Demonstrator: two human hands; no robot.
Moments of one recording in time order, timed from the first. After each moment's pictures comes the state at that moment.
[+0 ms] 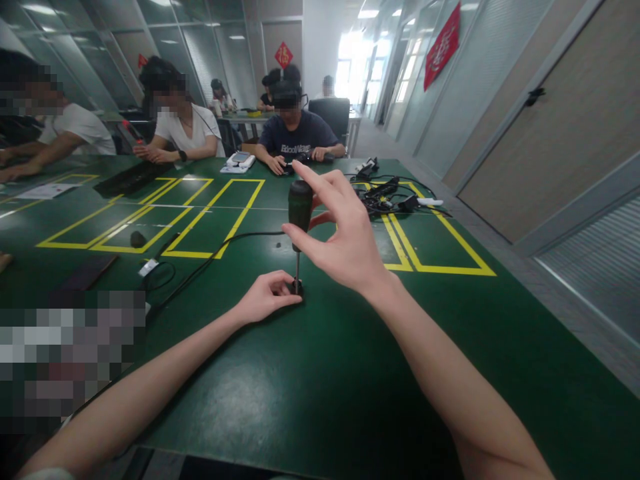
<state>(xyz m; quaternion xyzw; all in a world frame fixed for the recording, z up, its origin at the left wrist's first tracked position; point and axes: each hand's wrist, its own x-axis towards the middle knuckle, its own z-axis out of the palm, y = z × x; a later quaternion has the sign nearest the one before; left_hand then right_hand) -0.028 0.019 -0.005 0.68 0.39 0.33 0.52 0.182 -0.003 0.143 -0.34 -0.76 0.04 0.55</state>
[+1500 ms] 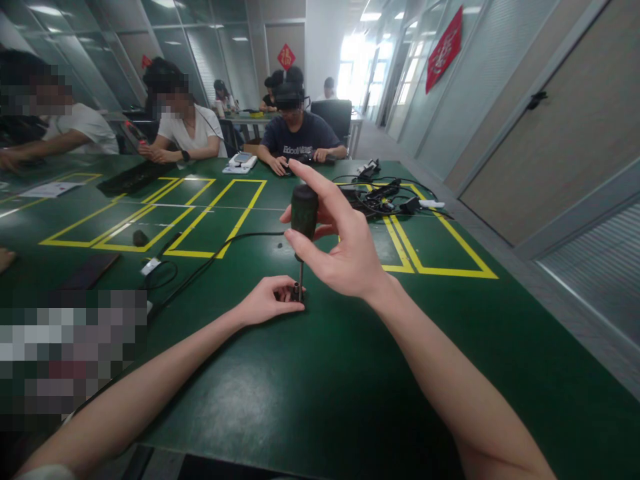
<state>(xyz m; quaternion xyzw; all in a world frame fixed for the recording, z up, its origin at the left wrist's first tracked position) -0.030 0.015 0.003 0.74 0.38 0.29 0.48 0.178 -0.013 0.141 -0.29 -0.77 0.14 0.54</state>
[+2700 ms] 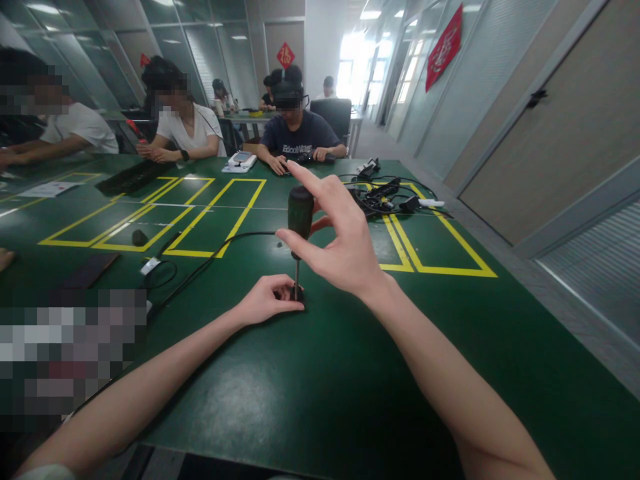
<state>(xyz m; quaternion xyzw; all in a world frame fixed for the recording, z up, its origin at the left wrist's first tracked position) -0.029 0.015 0.001 0.72 0.38 0.30 0.49 0.176 -0.003 0.138 -0.29 -0.77 0.02 0.57</state>
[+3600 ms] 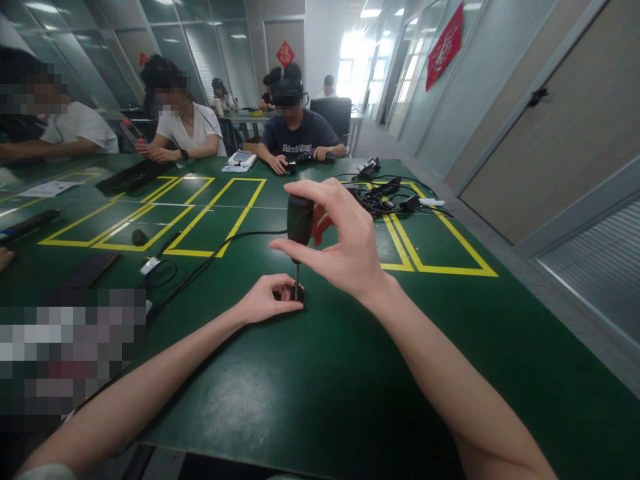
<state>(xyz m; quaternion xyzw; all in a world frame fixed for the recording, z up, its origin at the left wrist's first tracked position) -0.031 0.015 0.003 0.74 0.38 0.29 0.48 0.180 -0.004 0.139 -0.26 -0.77 -0.05 0.58</state>
